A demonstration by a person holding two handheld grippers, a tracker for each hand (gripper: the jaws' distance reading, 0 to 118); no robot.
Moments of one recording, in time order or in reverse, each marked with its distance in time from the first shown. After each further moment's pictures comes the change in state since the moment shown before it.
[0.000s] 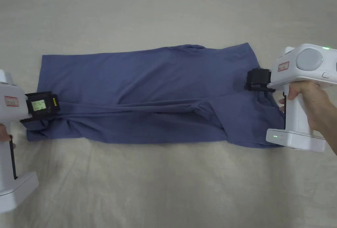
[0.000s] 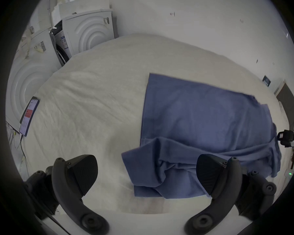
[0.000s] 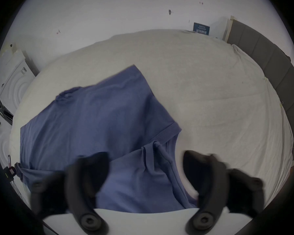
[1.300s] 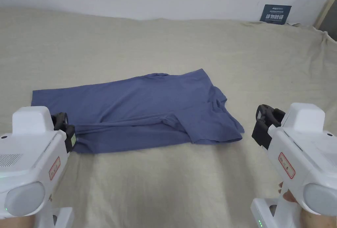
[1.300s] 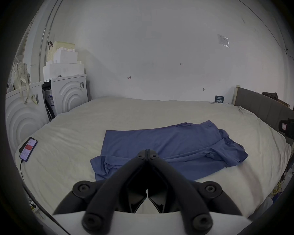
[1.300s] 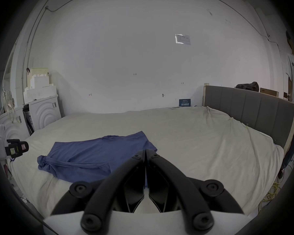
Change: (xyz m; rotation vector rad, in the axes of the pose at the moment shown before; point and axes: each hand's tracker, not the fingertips) left arm 0.060 -0.114 0.151 0.517 -0.237 -0.208; right arm 0.017 -0.224 0.239 0.709 0.018 0.013
